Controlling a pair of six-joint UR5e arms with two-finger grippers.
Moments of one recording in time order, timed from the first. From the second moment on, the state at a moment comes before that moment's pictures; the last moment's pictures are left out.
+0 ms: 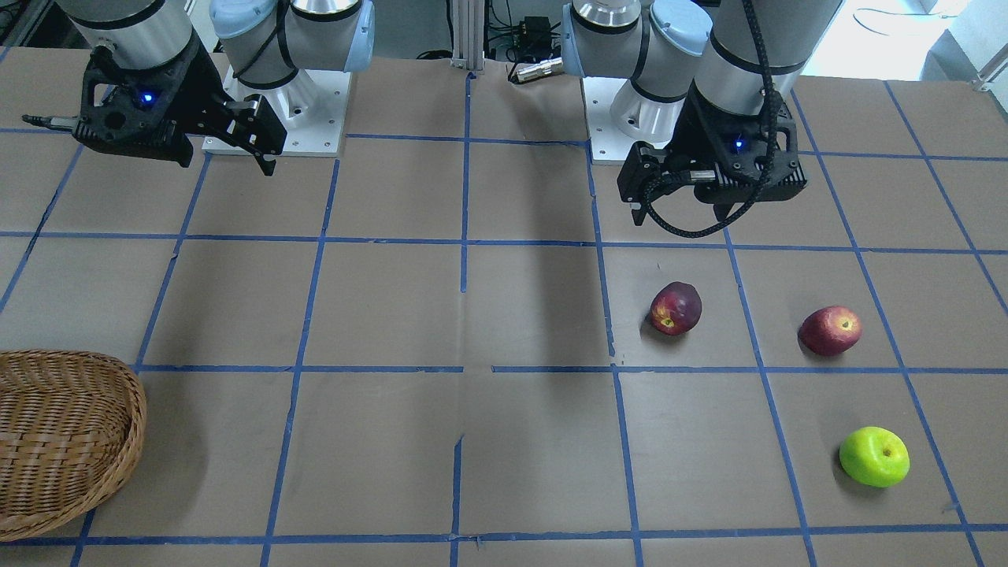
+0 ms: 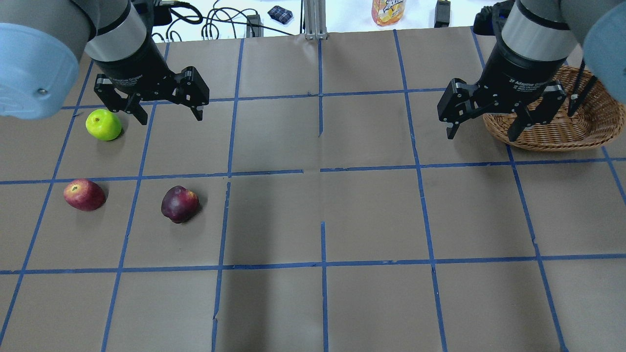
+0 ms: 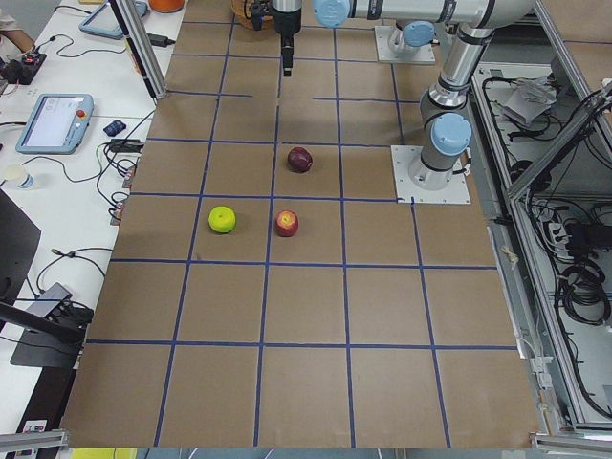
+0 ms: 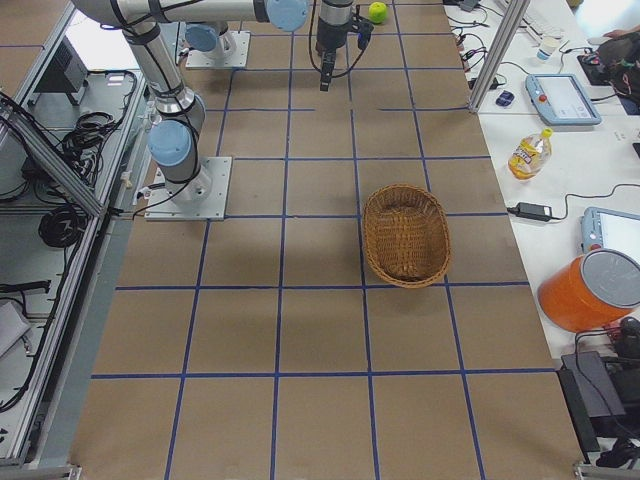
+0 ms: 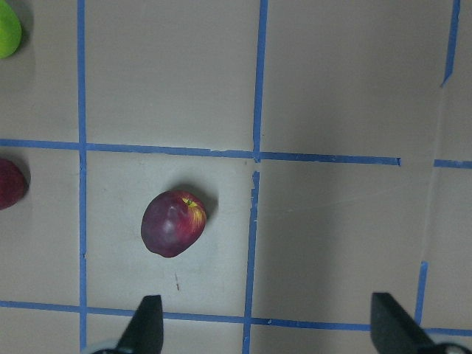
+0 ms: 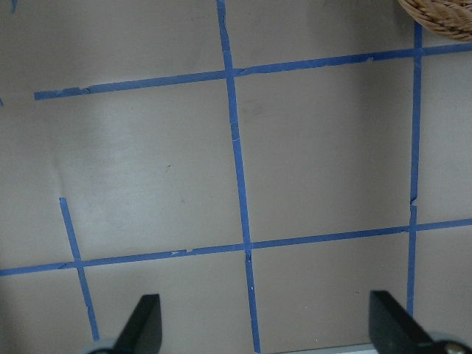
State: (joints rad) left arm -1.60 -1.59 -1.56 -1.54 1.61 -0.09; right arm 1.54 -1.63 1.60 -1.44 -1.57 0.07
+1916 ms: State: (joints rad) left arm -1.43 -1.70 -2.15 -0.94 1.67 0.24; right arm 1.54 -1.63 1.60 -1.44 -1.57 0.07
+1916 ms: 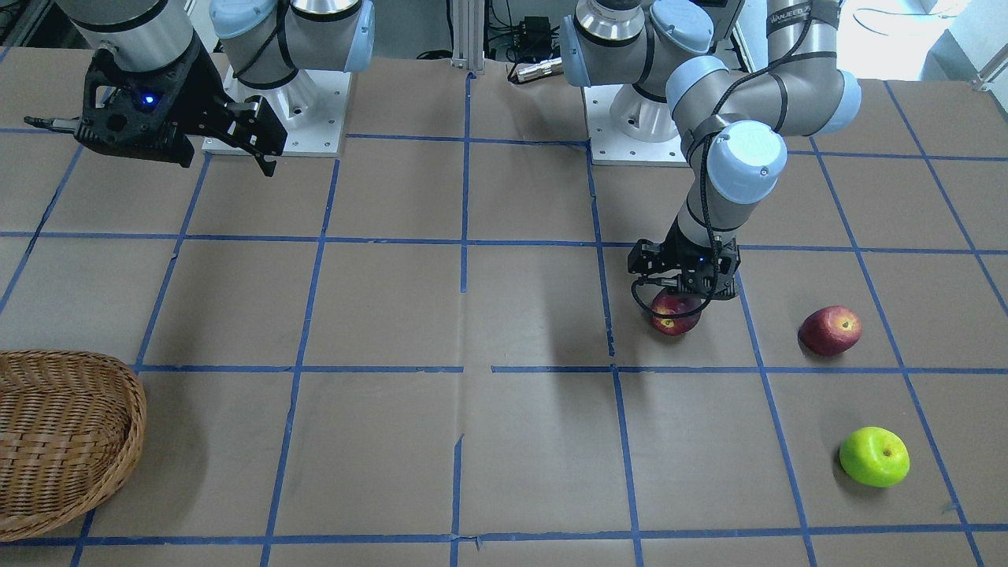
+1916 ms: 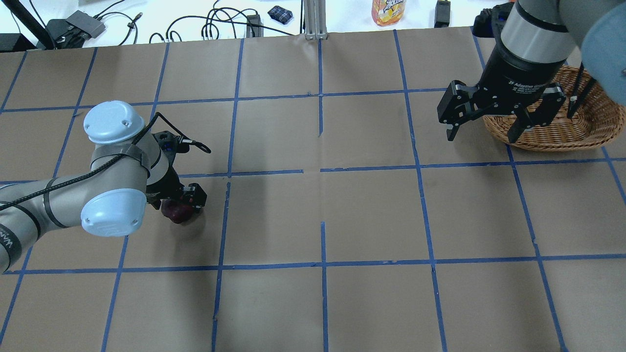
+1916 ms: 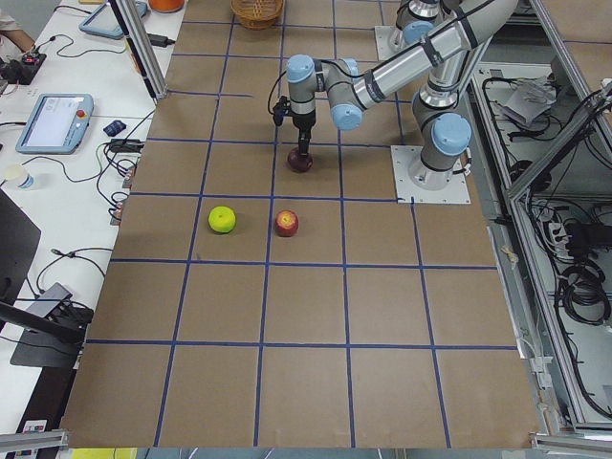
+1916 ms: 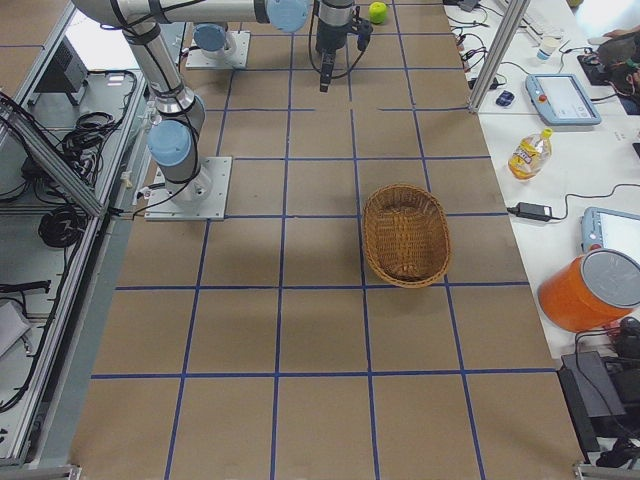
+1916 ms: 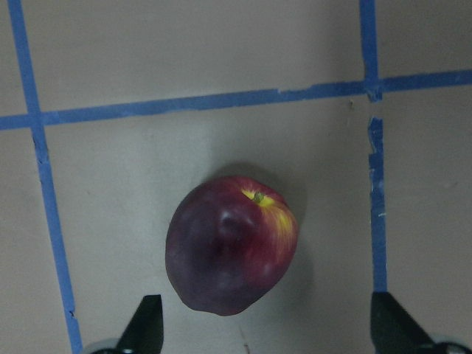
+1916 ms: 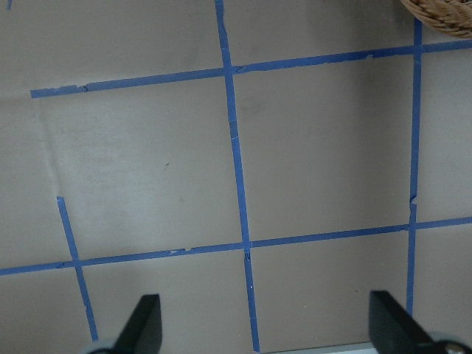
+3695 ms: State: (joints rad) left arm -1.71 -1.97 -1.75 -1.00 1.35 -0.40; right arm 1.53 -1.51 1.62 -1.54 -1.57 0.08
